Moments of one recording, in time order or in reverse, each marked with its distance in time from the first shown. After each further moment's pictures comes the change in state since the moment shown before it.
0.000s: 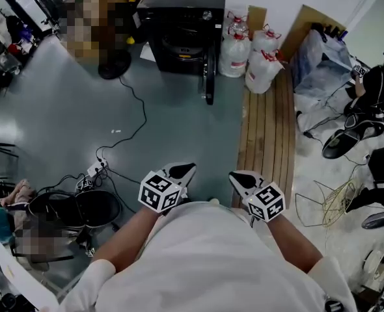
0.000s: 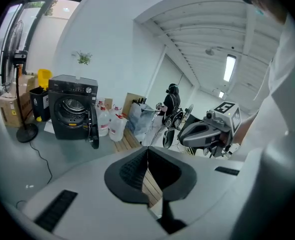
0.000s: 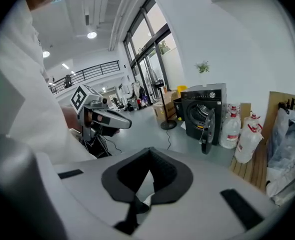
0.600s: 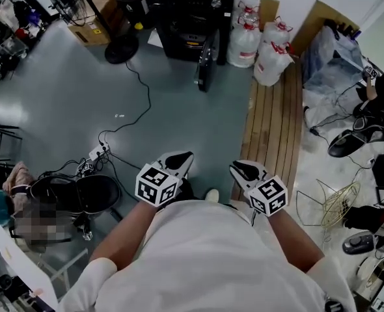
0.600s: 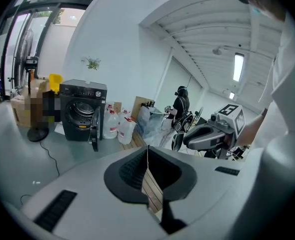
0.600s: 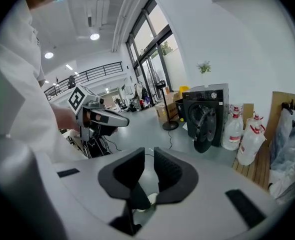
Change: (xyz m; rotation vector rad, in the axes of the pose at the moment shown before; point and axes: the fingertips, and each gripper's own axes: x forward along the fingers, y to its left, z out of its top) left arm 0.003 0.003 0.007 -0.023 -0.048 0.113; right arm -0.005 -0.019 -0.002 -0.018 -0.012 0.029
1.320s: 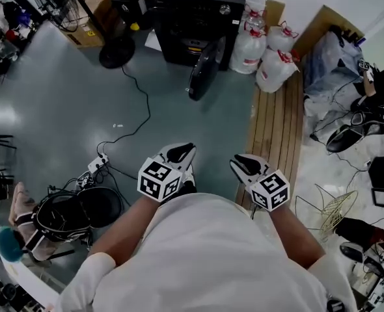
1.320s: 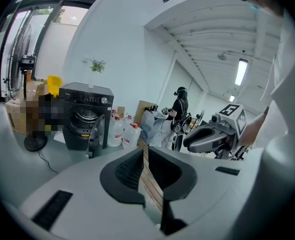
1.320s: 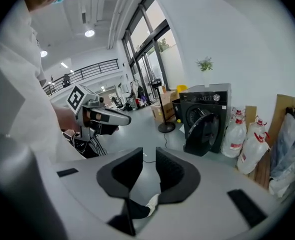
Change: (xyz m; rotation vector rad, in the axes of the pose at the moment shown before) left arm 0.038 0.134 0.074 0.006 -0.029 -0.013; right arm 0.112 -0.063 0.085 0.005 0.027 -0.024
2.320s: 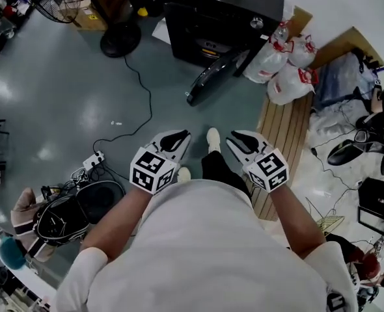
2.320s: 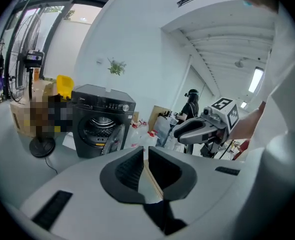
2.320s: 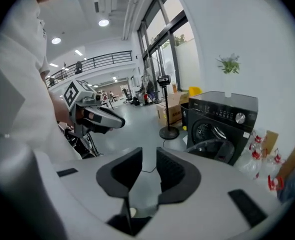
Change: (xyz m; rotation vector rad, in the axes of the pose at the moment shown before) left arm 0.055 0.195 0.091 -0.056 -0.030 0.069; right arm 0.181 -0.120 0.150 -0.195 0.050 0.086
